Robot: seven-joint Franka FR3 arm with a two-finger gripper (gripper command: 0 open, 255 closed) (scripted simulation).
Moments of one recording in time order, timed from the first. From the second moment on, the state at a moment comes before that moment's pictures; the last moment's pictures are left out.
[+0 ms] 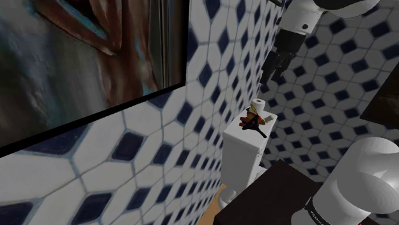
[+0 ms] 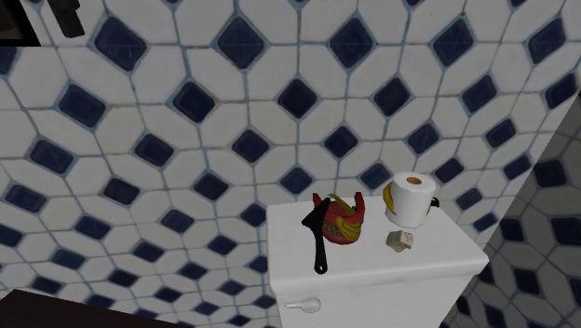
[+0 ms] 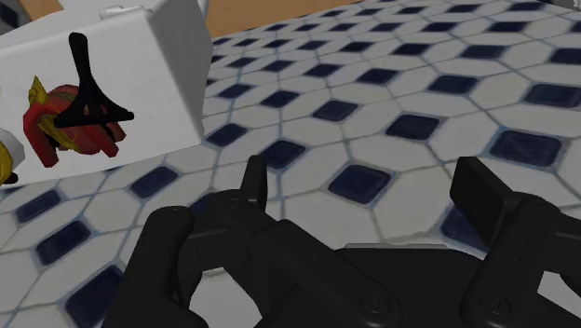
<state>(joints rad) 0.01 -0.81 -0.05 -2.35 0.04 1.67 -0.10</state>
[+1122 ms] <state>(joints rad) -0.05 -0.45 -0.29 -2.35 -0.03 1.99 -0.36</state>
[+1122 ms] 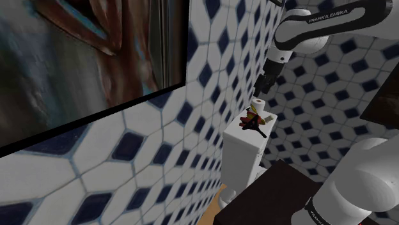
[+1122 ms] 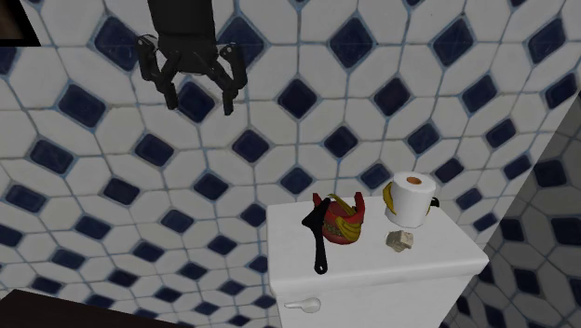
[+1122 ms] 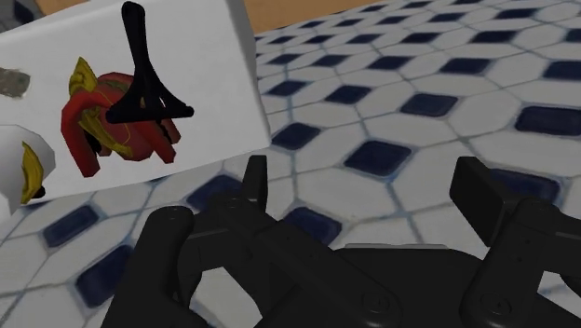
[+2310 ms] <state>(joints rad) -0.12 0.22 -0.47 -1.99 0.24 2.19 -0.77</state>
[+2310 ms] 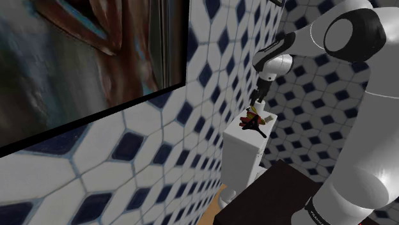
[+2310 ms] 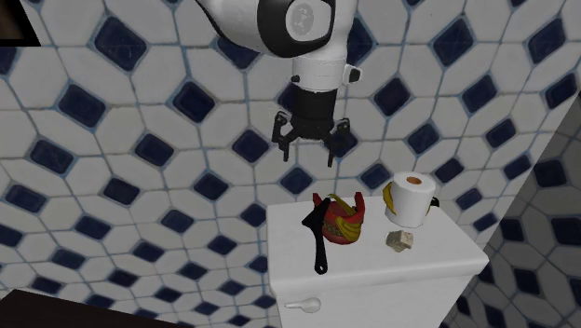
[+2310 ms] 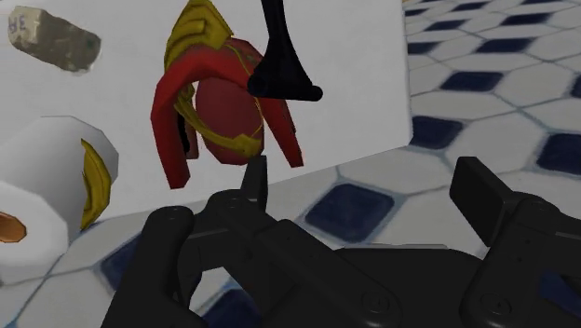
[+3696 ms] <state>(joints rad) -0.39 0.87 -0.38 -1.35 0.43 2.13 -0.93</state>
